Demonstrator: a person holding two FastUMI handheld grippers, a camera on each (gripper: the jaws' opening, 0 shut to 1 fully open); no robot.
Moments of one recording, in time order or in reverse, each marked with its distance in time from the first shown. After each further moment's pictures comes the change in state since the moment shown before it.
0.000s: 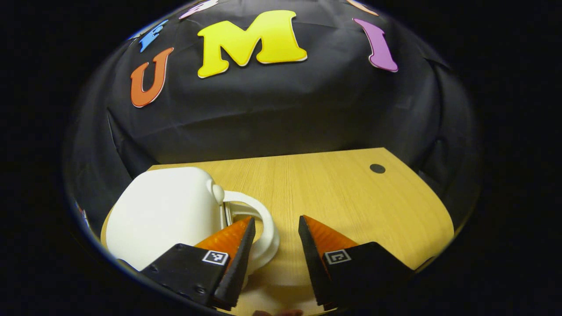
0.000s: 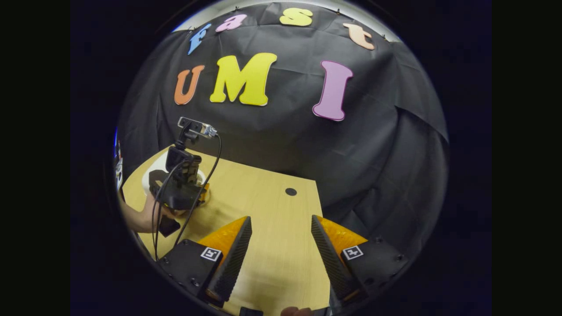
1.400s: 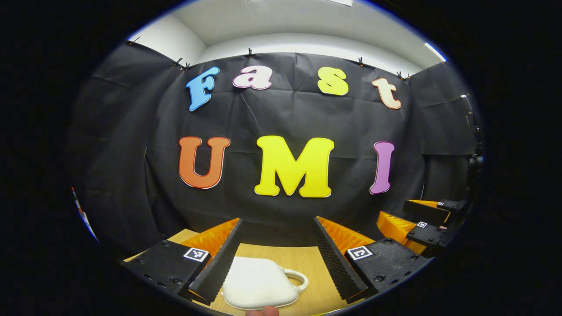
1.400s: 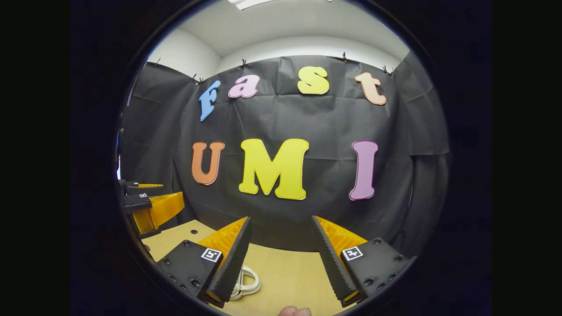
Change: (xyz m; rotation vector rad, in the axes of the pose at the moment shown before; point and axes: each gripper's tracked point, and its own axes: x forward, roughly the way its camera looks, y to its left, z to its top) left arm -0.235 0.130 0.200 -0.116 -0.511 0.004; right arm -0.026 0.150 0.220 0.110 -0.480 0.108
